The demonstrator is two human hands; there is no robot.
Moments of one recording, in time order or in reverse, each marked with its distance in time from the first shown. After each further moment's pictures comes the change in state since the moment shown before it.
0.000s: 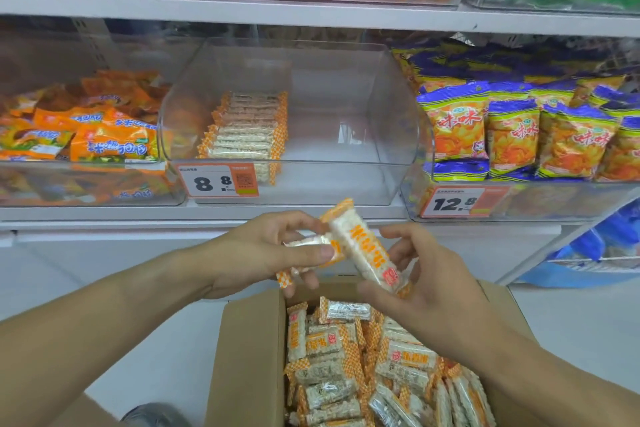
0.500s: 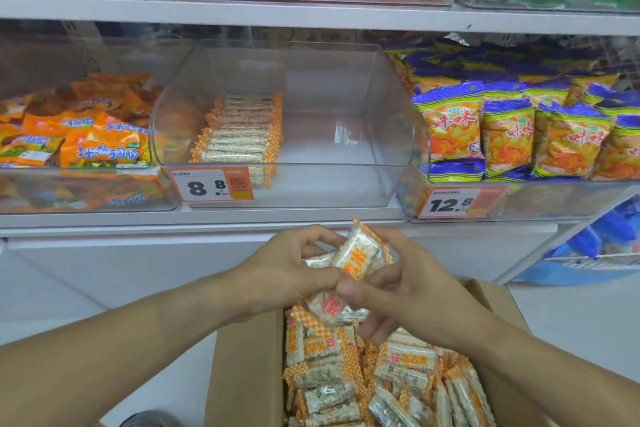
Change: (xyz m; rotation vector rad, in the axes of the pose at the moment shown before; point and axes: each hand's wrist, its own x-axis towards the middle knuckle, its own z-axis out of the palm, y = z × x) left_hand 0.013 -0.011 0.029 0.118 0.115 0.028; right_hand 0.008 -0.023 0.000 0.556 -0.283 0.282
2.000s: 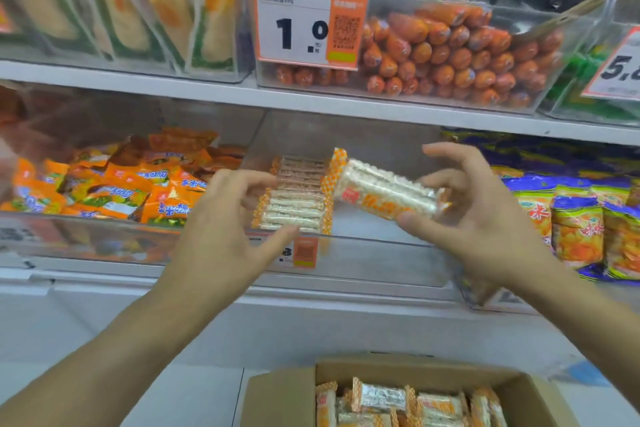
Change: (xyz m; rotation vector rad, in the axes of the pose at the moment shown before) left_hand -0.034 0.025 -0.134 0.582 0.839 0.470; right_hand 0.077 -0.119 -0.018 -0.462 0.398 -0.572
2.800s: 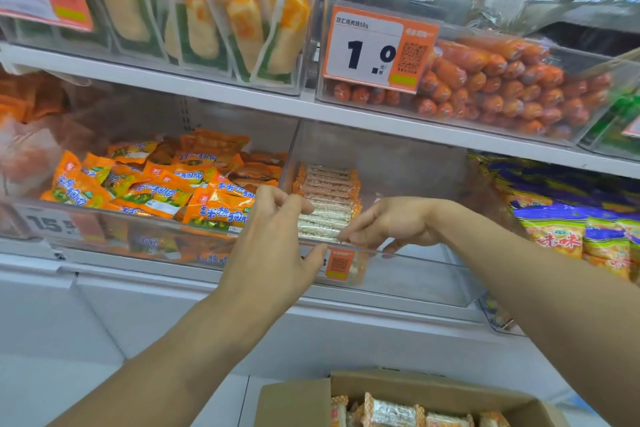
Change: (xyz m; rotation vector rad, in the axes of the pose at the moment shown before) left_hand -0.003 -0.014 0.000 0.082 -0.062 -0.117; right_hand 0.107 0.015 0.102 -0.131 -0.908 0.551
